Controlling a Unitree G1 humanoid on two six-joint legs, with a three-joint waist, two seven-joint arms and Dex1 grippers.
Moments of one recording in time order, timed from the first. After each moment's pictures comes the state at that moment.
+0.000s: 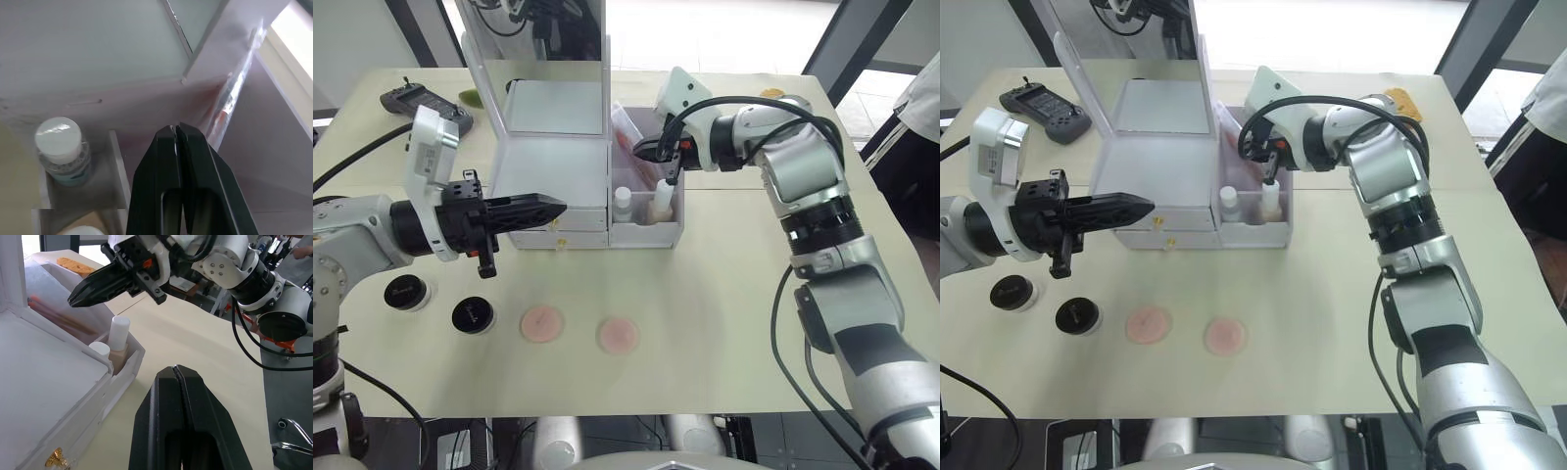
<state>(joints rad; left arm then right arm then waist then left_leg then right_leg) -0.45 0.96 0.31 -0.38 -1.14 0.98 -0.84 -1.24 -0.41 0.29 0.63 -0.05 0.30 1.01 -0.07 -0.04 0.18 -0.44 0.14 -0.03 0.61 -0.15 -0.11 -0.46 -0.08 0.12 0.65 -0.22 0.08</state>
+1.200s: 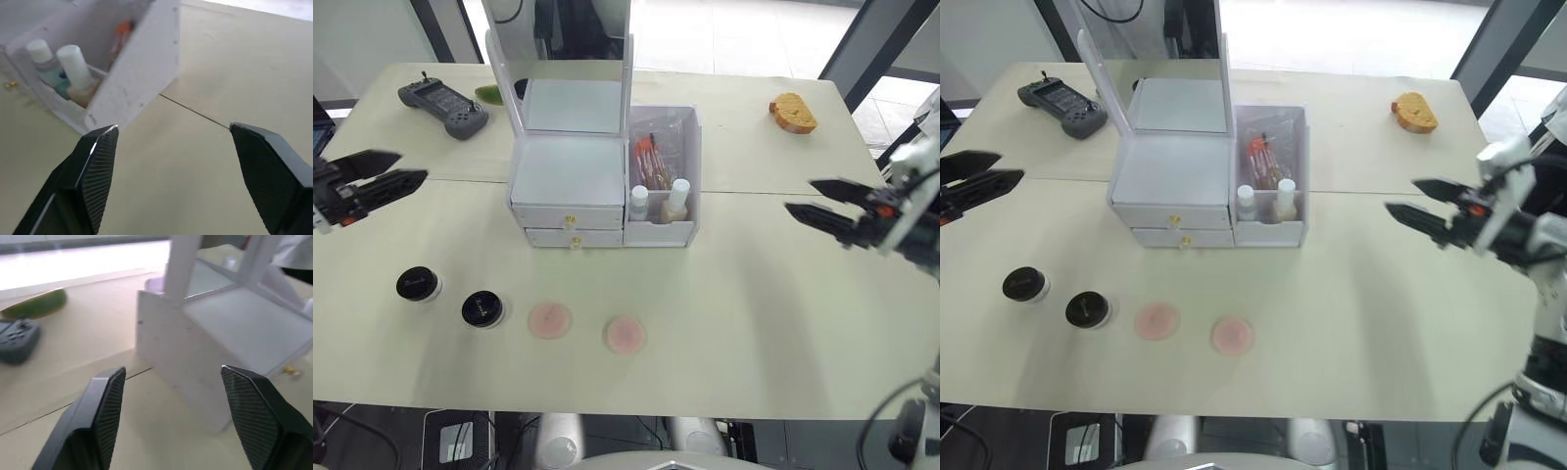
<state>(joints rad) -0.44 1.14 0.37 0.41 -0.59 0.47 -1.12 -0.27 -0.78 -0.57 -0.11 0.45 0.78 1.04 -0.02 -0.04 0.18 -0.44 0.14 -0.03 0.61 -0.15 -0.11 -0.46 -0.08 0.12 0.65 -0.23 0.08</state>
